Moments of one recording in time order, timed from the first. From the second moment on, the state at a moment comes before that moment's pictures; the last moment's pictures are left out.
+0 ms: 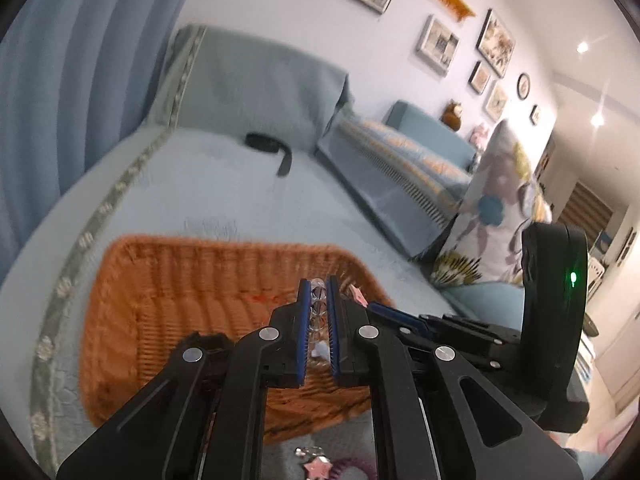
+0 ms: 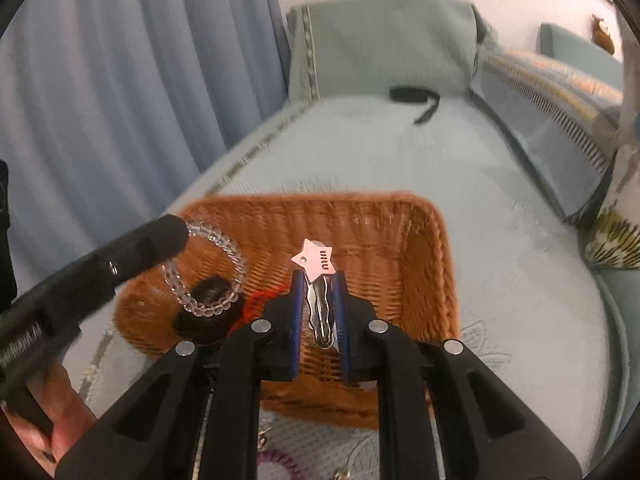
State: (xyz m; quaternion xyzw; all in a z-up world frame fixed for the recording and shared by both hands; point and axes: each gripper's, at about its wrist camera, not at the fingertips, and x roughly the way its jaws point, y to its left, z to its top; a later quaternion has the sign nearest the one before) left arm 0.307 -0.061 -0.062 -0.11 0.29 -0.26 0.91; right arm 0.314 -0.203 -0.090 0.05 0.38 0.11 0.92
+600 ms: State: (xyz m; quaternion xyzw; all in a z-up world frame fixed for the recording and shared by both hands) left arm 0.275 -0.037 -0.078 -0.11 0.31 -0.27 0.90; right arm 0.298 -0.222 -0.099 0.09 0.40 0.10 0.91
